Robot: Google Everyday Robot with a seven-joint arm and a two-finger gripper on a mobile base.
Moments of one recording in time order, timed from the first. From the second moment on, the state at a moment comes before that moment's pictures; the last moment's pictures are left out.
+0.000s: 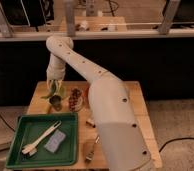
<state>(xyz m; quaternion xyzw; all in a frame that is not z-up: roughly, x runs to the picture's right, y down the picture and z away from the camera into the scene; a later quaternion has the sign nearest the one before) -0.230 0.004 0.801 -0.24 -0.43 -0.56 0.67</state>
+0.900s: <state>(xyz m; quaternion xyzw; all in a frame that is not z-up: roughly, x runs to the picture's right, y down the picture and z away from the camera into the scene) -0.240 0.023 0.776 -0.27 -0.50 -0.45 0.69</state>
